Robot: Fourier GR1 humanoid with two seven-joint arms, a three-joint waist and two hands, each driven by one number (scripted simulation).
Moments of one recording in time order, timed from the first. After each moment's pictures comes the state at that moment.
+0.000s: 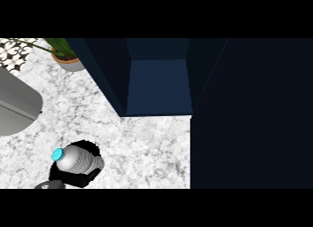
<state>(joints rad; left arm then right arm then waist) -0.18 0.18 0.07 -0.63 0.12 -0.59 -0.65 0.83 -0.23 -0.24 -2.38 -0.52 0.51 -0.16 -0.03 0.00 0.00</state>
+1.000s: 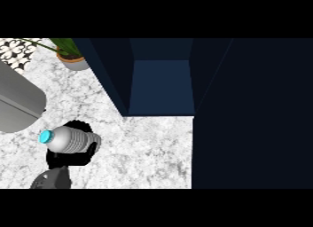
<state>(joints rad) -0.19 0.11 0.19 -0.85 0.24 -0.29 -0.66 0.90 -0.24 -0.26 -2.37 -0.55 0.51 -0.21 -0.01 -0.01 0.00</state>
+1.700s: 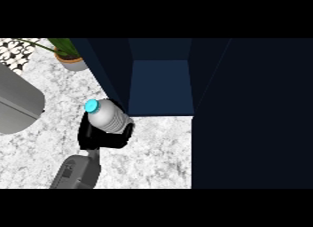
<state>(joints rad) -0.23 0.00 -0.10 -1.20 0.28 0.06 -0.40 0.91 -0.28 -0.29 -2.36 -0.58 0.52 -0.23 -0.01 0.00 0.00</state>
